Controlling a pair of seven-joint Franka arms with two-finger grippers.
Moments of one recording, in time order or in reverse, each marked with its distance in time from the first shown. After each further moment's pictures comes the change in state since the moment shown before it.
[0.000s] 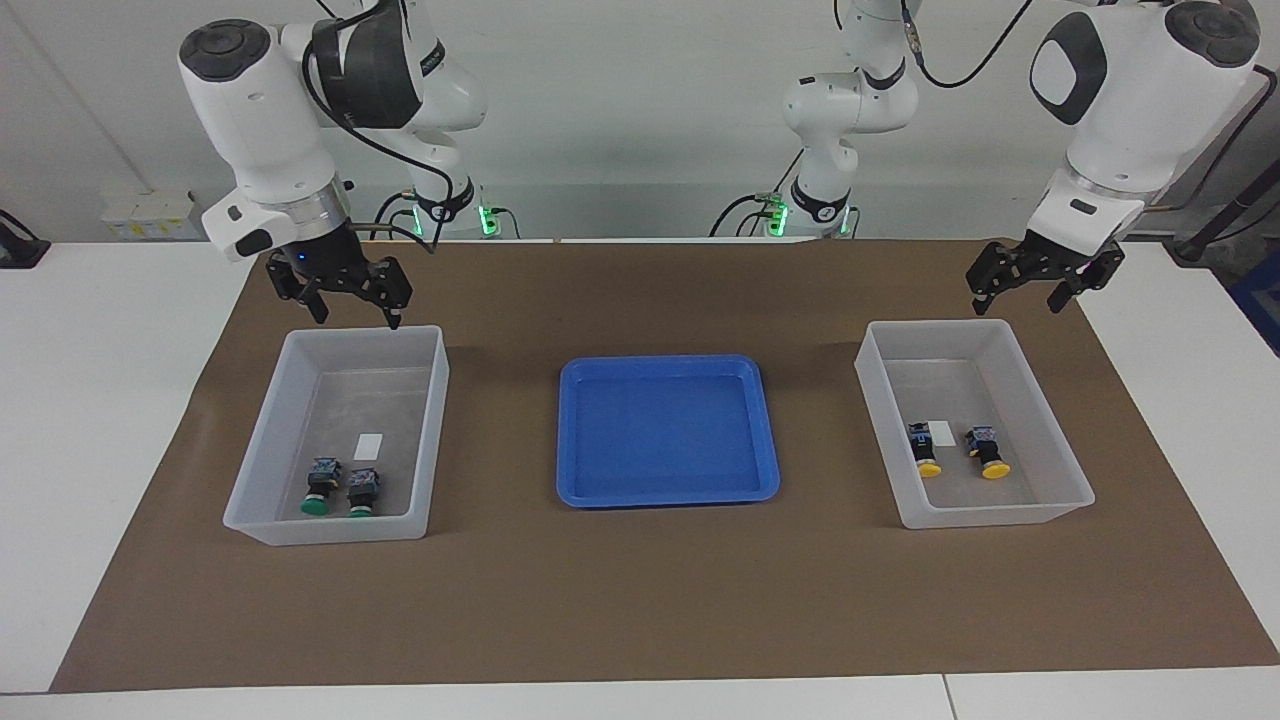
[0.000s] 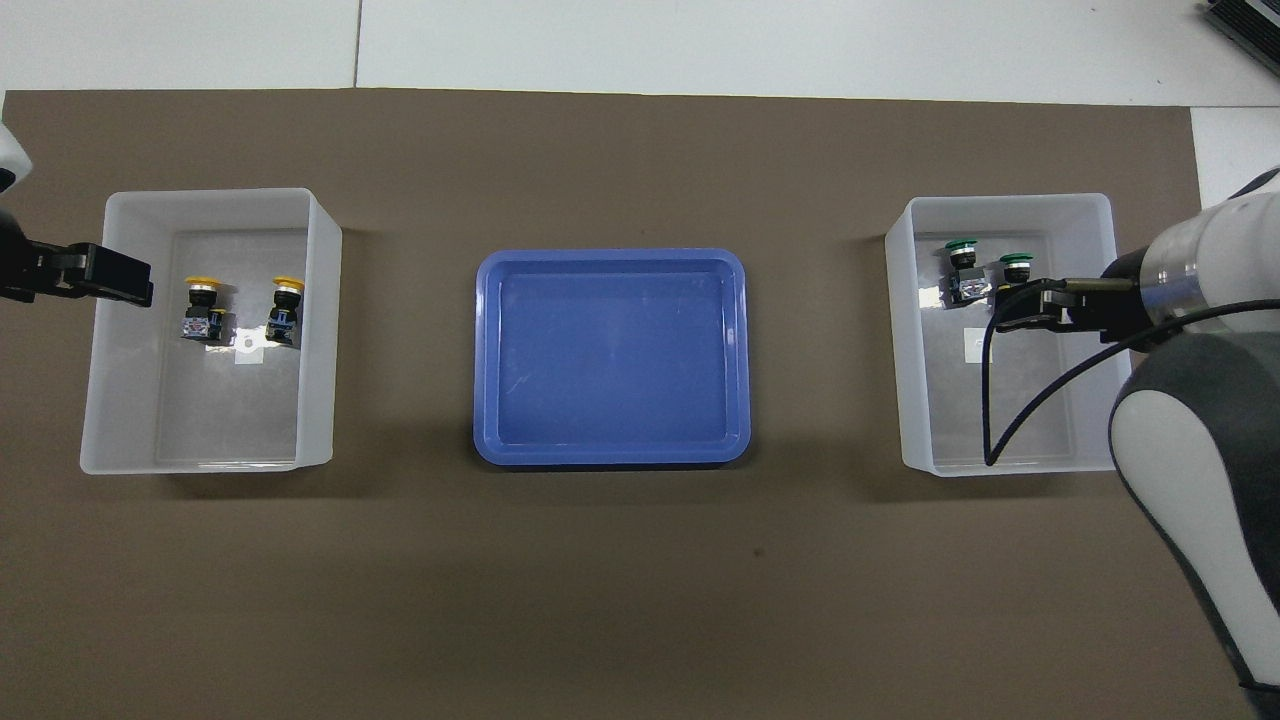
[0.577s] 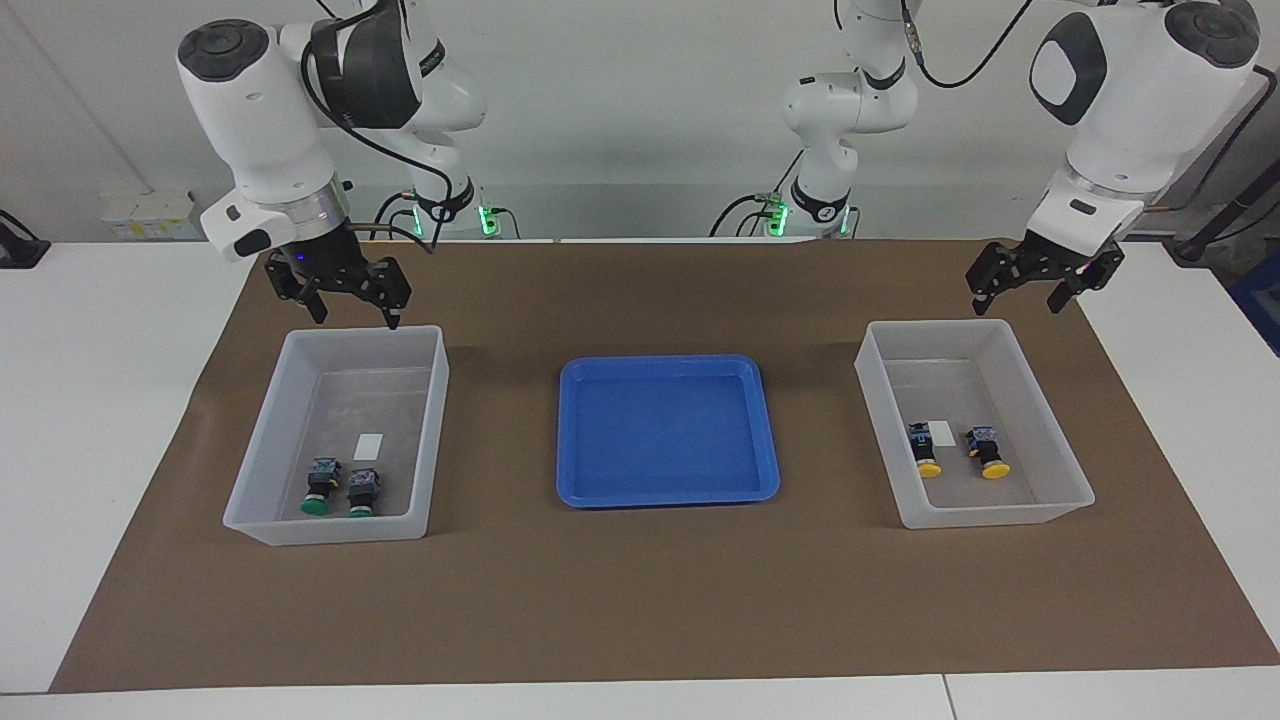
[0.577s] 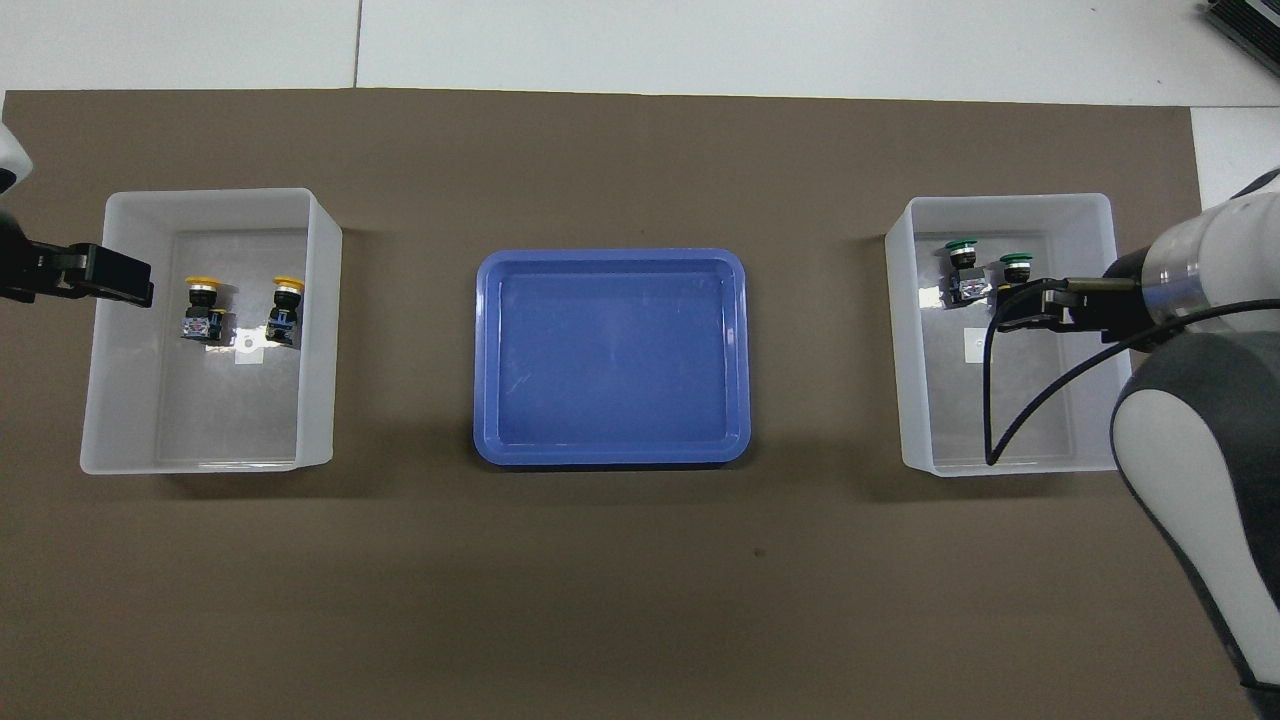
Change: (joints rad) left arm 0.000 0.000 0.000 0.000 0.000 0.000 0.000; right arm -0.002 0.000 0.000 0.000 0.000 0.000 0.000
